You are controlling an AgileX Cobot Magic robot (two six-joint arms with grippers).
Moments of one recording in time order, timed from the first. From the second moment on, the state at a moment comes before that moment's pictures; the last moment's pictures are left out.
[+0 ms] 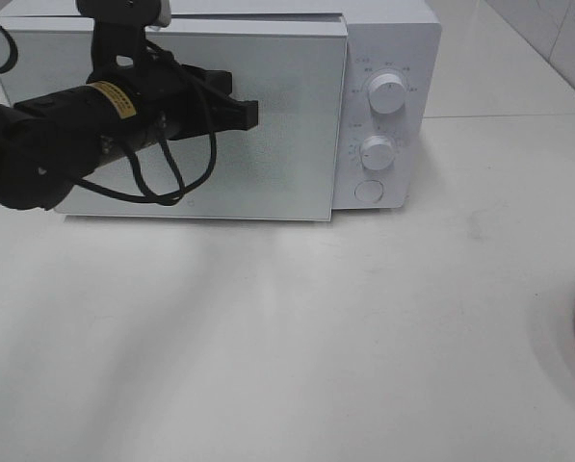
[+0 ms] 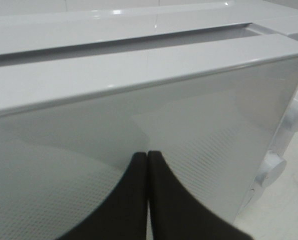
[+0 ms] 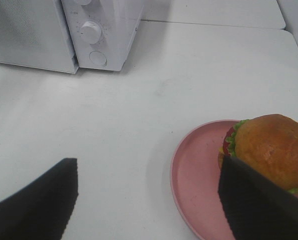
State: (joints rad) left arm -0.59 1.84 -0.93 -0.04 -0.62 -0.06; right arm 0.26 0.00 -0.50 -0.12 1.00 0.11
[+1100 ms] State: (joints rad) left arm -0.69 1.86 -1.19 -0.25 -0.12 0.13; right arm 0.26 0.00 -0.50 -0.11 1.00 0.11
